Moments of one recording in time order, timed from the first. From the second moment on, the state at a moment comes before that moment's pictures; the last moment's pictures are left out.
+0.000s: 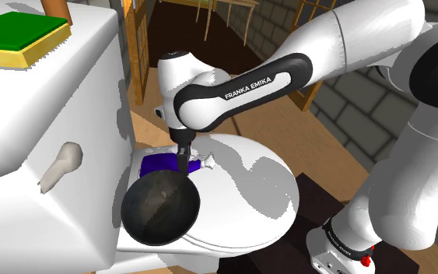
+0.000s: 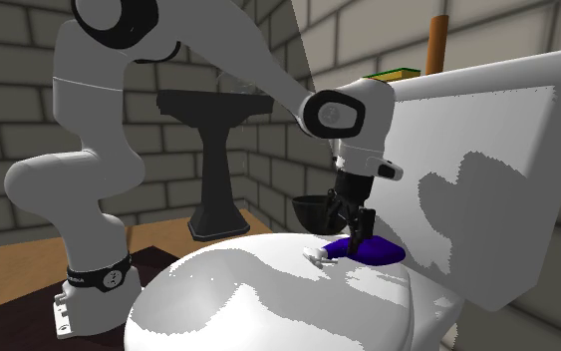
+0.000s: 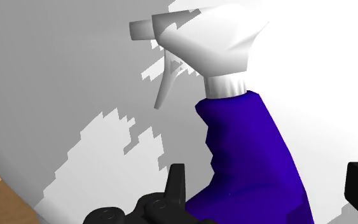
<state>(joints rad) 0.29 0.23 0.31 -1.99 -0.05 2.04 -0.31</state>
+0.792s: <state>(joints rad) 0.29 0.25 0.31 -2.02 -0.06 2.09 -0.30</state>
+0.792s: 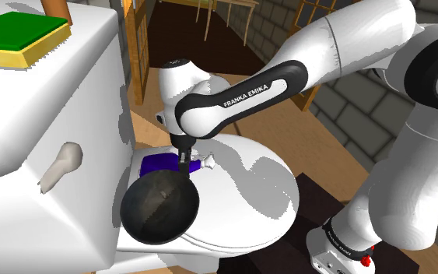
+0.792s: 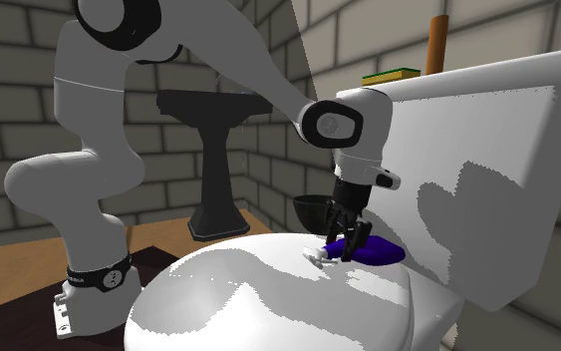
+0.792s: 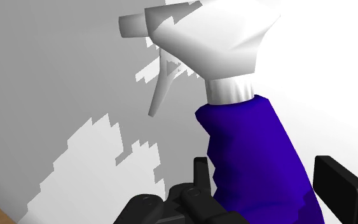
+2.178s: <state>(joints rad) 0.28 0.17 0.32 -1.95 -0.03 1.94 -0.32</state>
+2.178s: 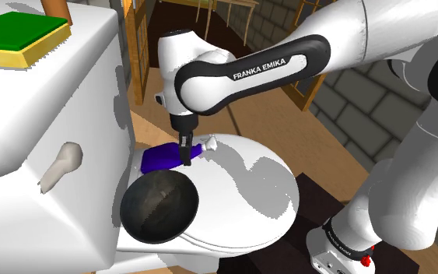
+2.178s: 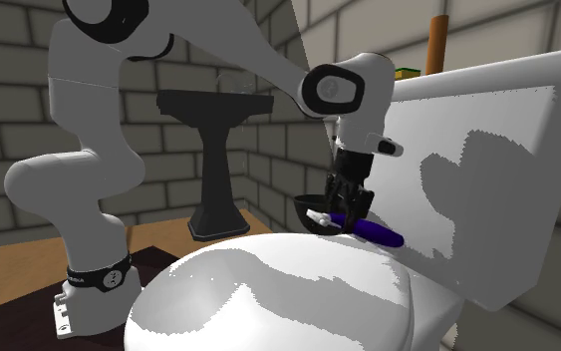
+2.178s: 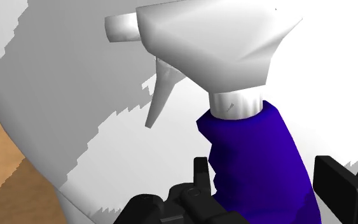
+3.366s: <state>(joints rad) 0.28 0.11 0.32 -1.77 -0.01 1.71 -0.33</state>
